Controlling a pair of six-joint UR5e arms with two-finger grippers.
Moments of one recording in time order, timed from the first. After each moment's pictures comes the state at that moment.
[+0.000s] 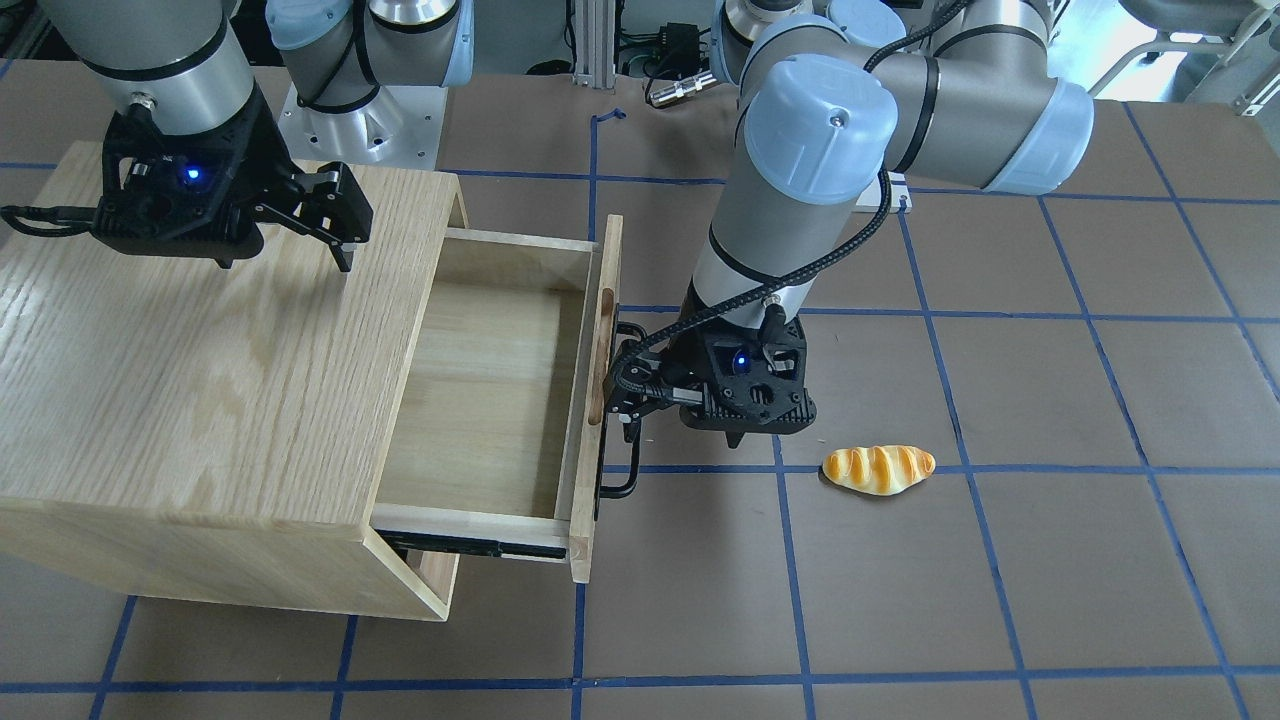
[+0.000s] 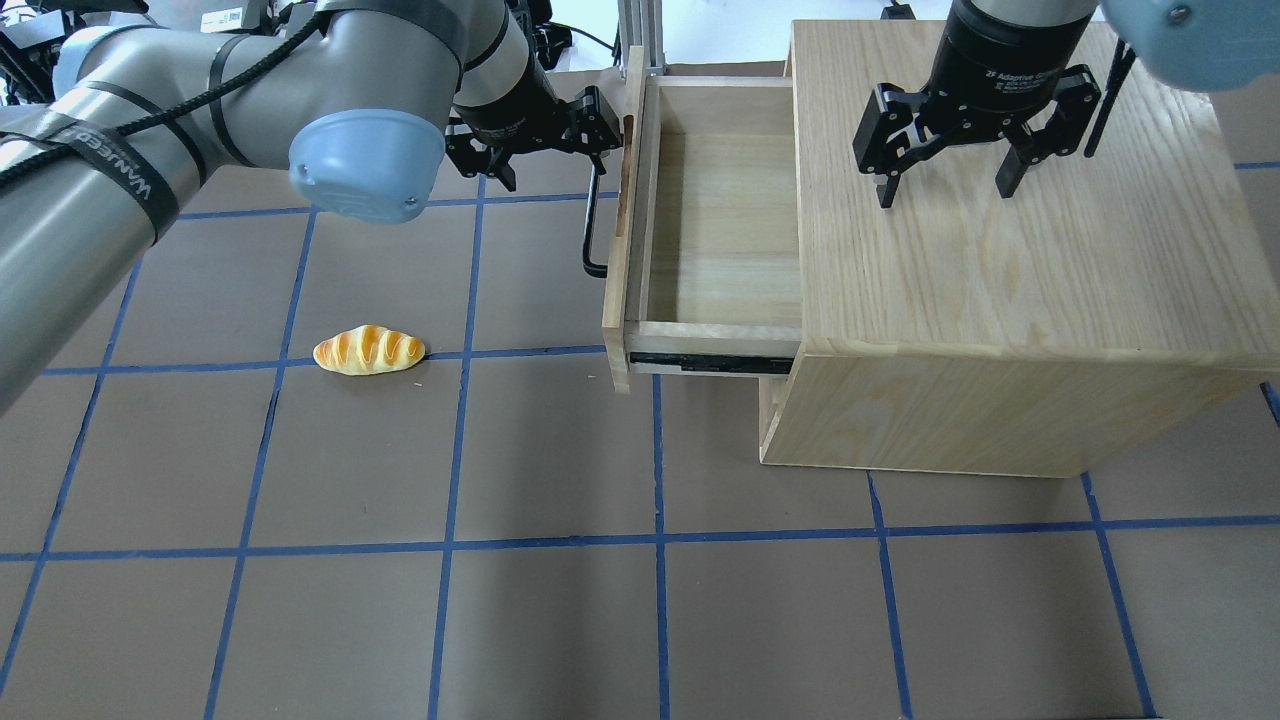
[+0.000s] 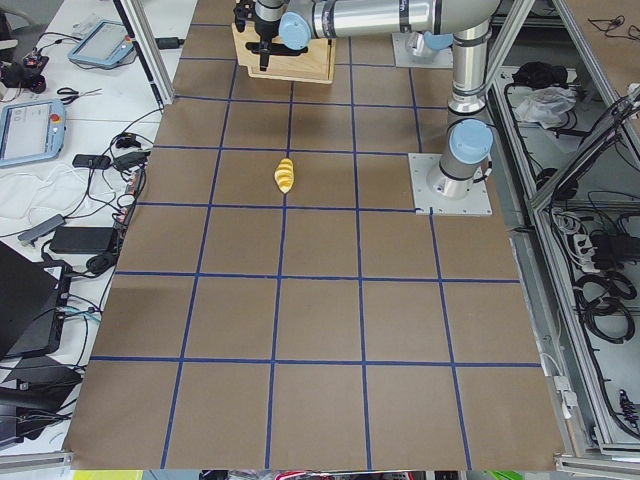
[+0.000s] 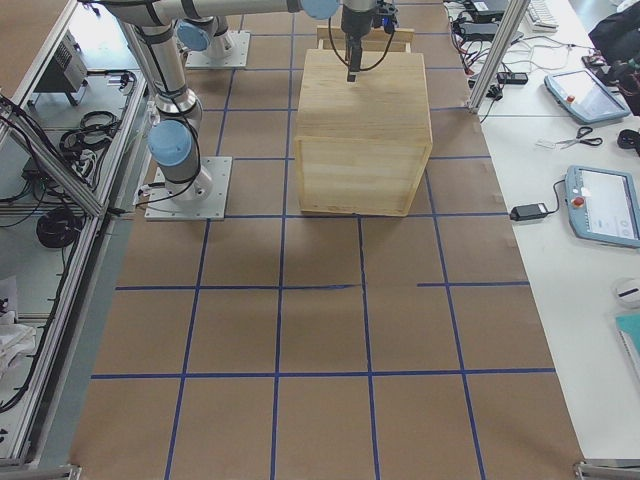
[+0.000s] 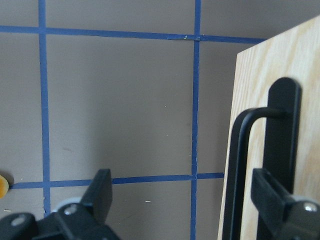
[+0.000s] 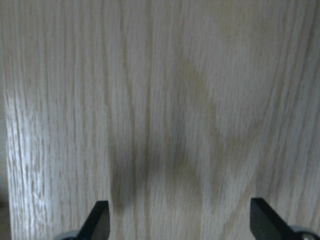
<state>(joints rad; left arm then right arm) -1.77 -1.86 -1.49 -1.15 1.45 -0.27 1.60 -1.49 1.43 -1.47 -1.61 0.02</state>
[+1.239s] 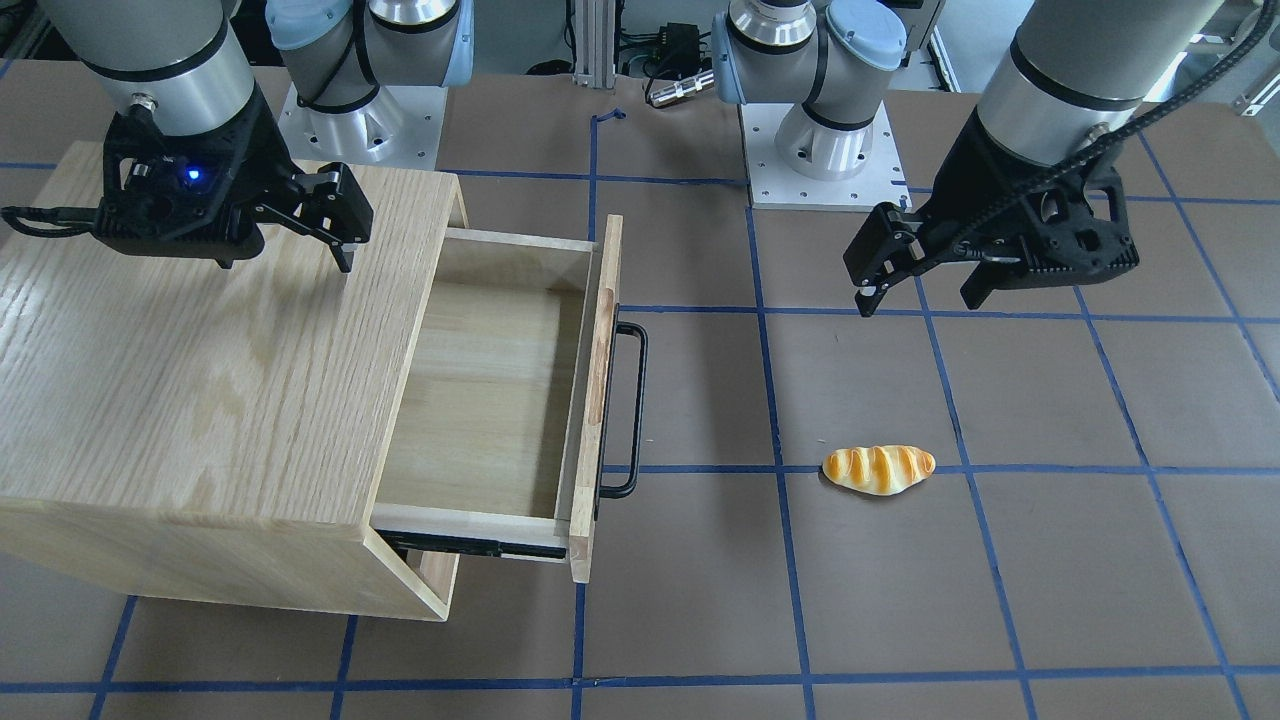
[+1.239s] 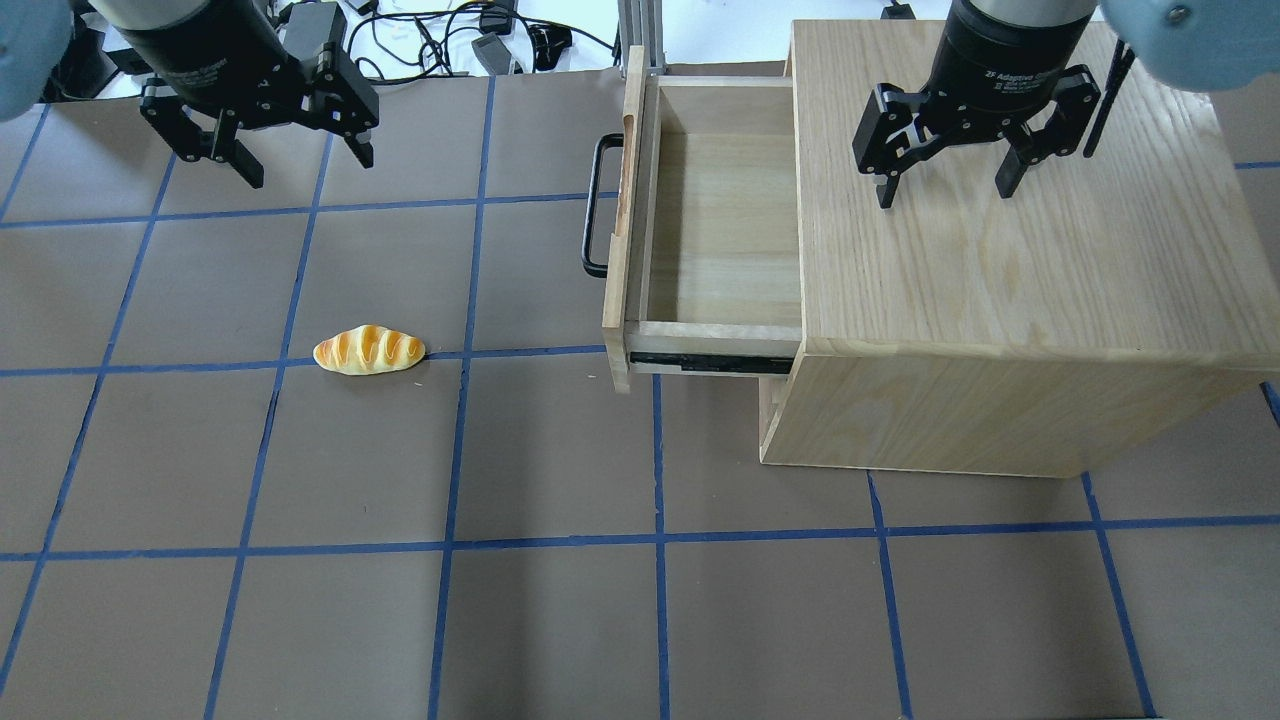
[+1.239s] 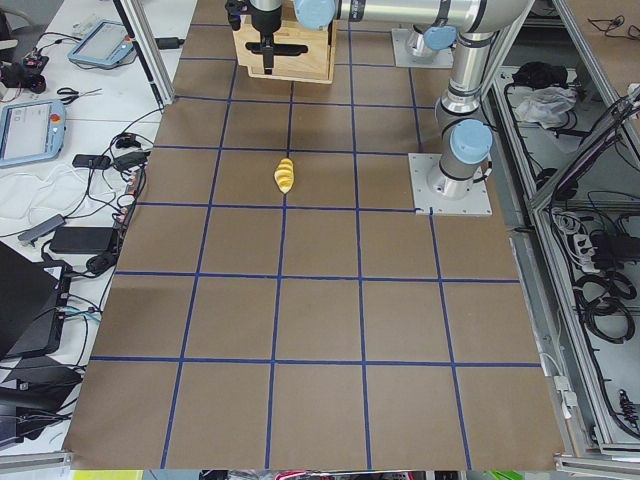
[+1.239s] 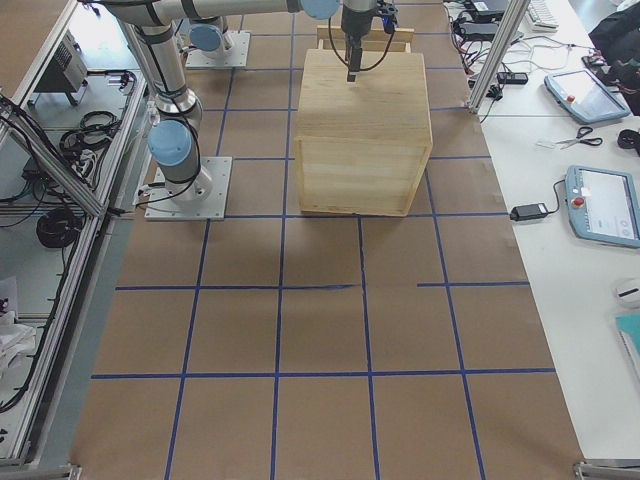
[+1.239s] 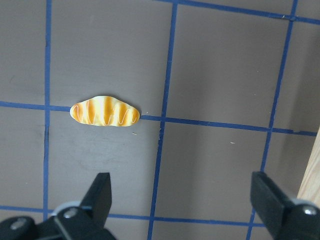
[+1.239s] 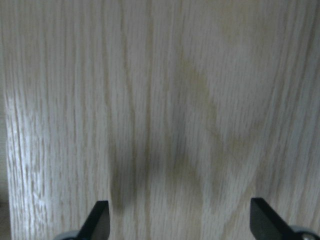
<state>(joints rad) -1.51 -1.65 -1.44 -1.58 1.55 -0.08 1.60 -1.49 1.43 -1.47 -1.61 0.02</state>
